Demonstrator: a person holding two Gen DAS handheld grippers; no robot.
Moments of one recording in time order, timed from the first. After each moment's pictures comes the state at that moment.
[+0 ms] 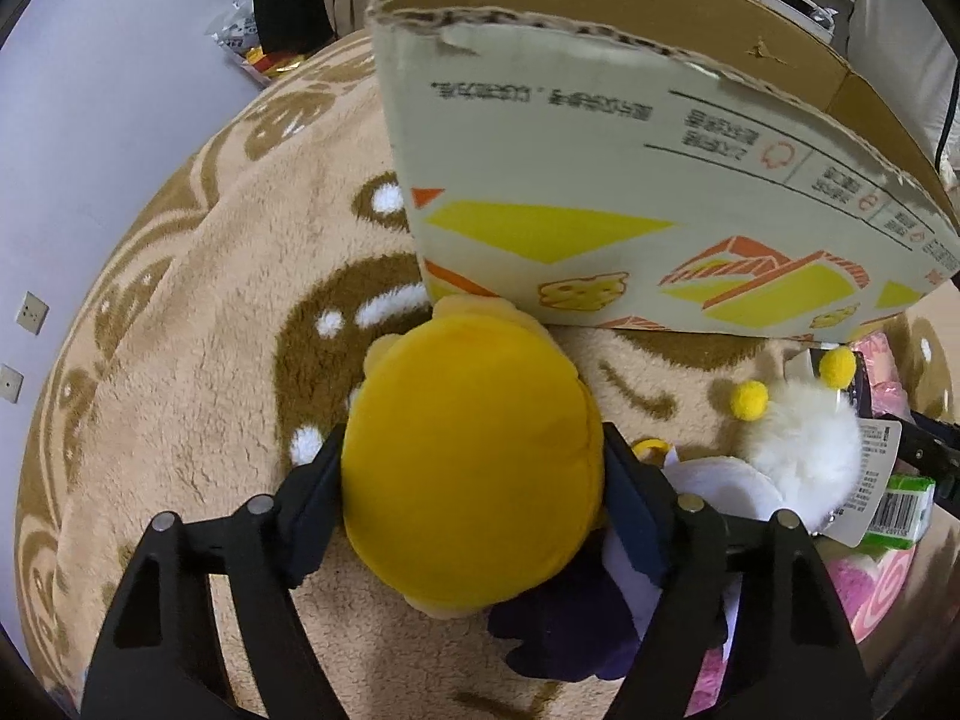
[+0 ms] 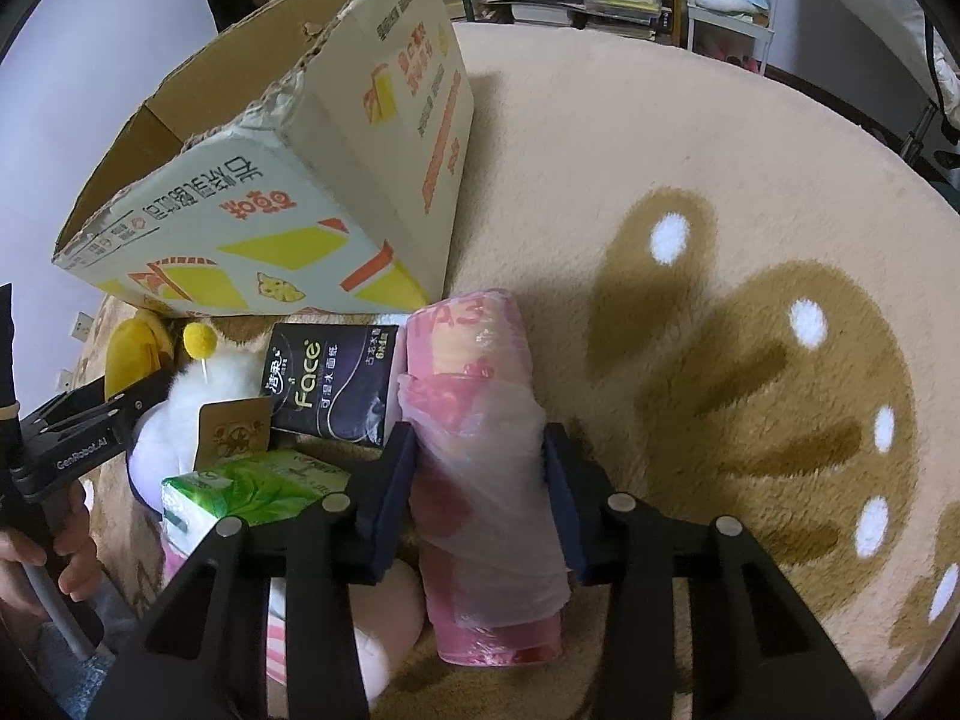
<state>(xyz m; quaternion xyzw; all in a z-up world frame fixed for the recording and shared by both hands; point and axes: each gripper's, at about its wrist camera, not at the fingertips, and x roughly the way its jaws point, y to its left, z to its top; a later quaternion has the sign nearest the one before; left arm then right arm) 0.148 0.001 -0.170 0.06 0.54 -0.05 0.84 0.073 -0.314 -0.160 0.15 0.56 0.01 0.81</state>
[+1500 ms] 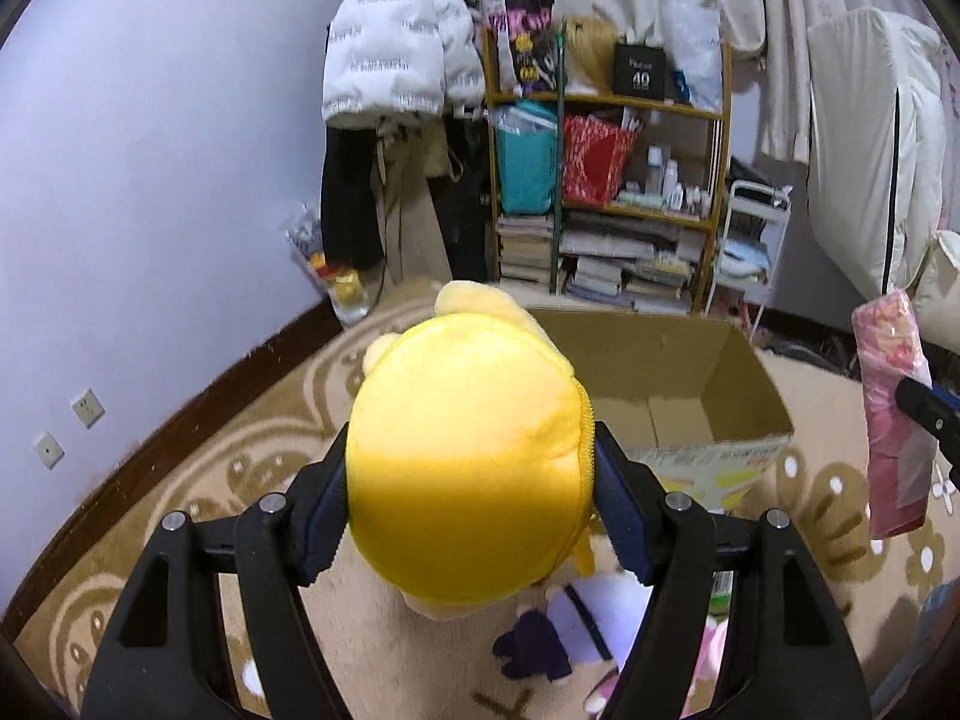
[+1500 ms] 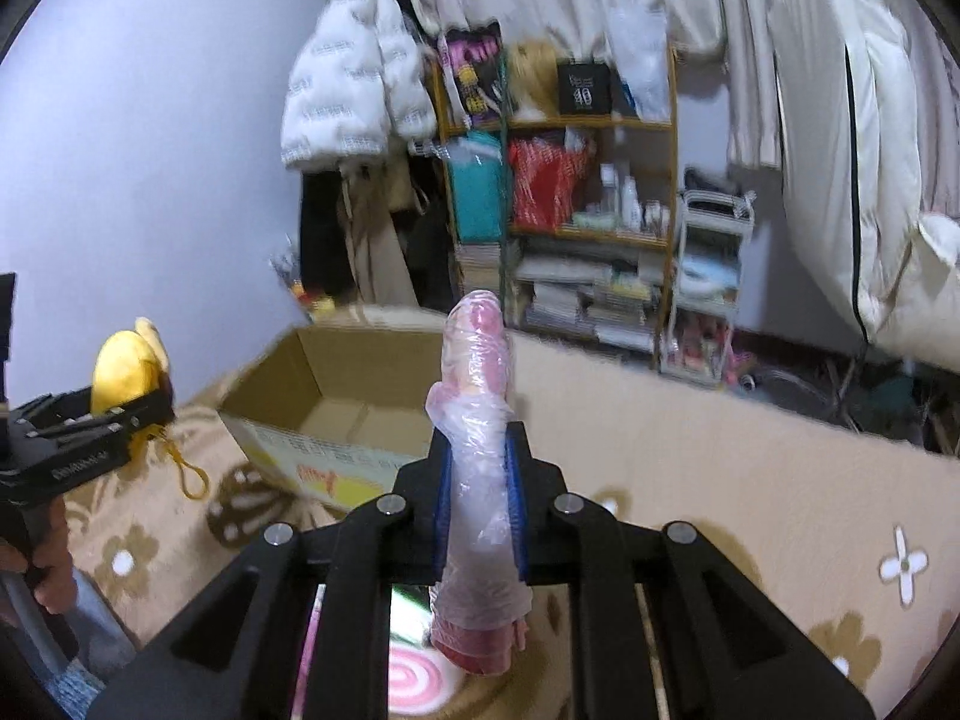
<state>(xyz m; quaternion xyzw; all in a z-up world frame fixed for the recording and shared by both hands) 0.069 0.000 -0.004 0.04 0.30 -0.03 0.95 0.000 -0.277 0.004 0.05 0.27 -0.01 0.96</state>
